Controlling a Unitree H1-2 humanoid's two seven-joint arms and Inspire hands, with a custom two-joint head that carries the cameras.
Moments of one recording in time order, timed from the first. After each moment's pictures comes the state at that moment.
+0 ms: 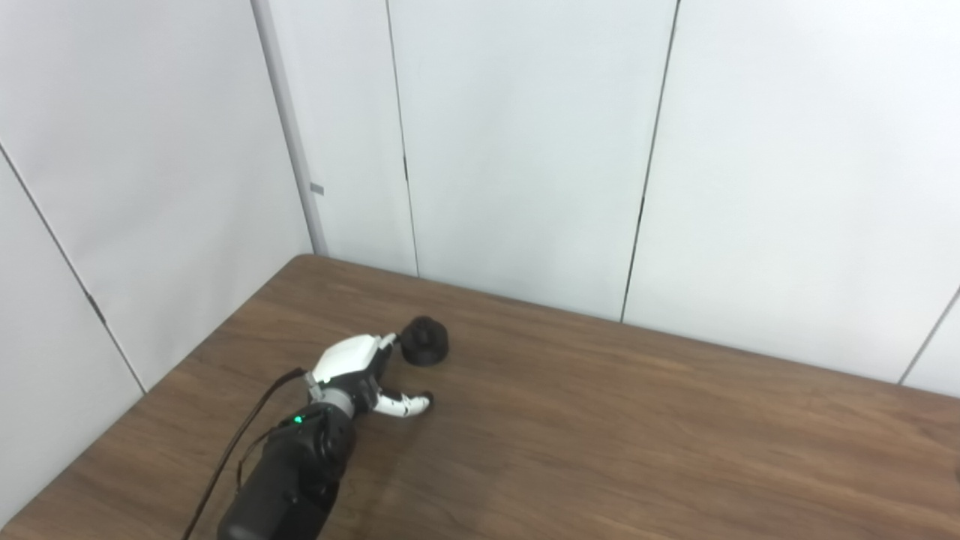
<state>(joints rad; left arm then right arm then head) -0.24 0.41 0.06 -0.02 0.95 0.47 -0.50 0.14 -0.39 -0.16 -0.09 0.15 -0.08 0.23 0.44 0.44</state>
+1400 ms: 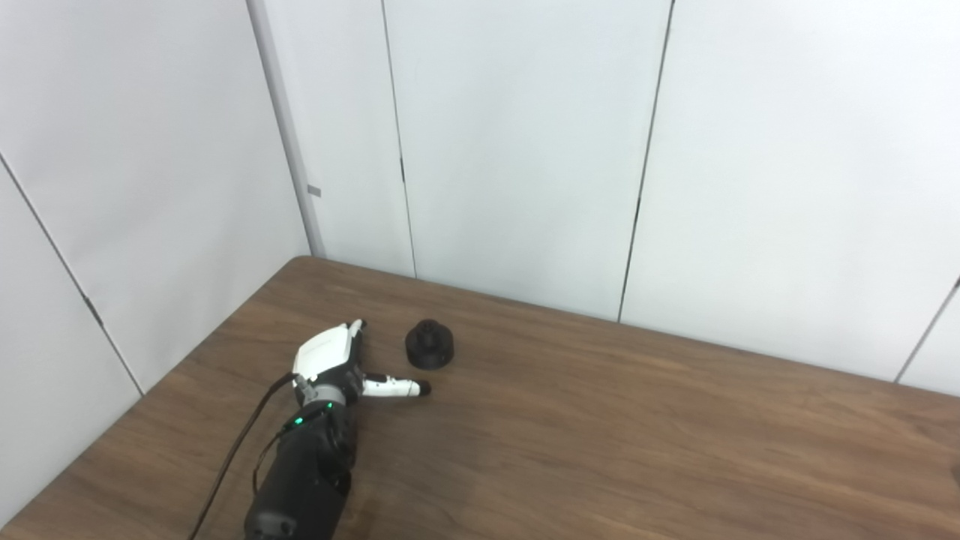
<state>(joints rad) -0.33 0.35 0.16 0.27 0.89 0.46 -0.16 0.12 -0.38 -0.15 -0.08 0.14 -0.08 0.23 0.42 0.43</state>
